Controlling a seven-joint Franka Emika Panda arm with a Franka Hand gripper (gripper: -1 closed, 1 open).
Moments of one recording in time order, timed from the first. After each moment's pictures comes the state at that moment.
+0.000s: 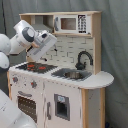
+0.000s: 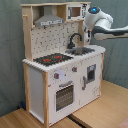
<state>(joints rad) -0.66 -0.59 1.00 -1.96 -0.16 2.02 0.41</state>
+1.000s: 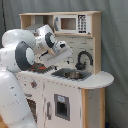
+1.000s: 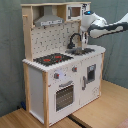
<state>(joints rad) -0.68 -0.28 0.98 -1.95 -0.16 2.02 0.41</state>
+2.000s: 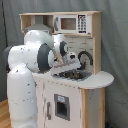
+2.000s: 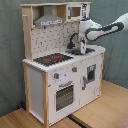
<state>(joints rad) -0.69 -0.04 0.98 -1.94 -0.17 2.03 0.42</state>
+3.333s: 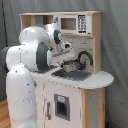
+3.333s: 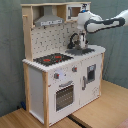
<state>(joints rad) -0.68 -0.05 1.03 -1.78 -0.18 1.82 0.42</state>
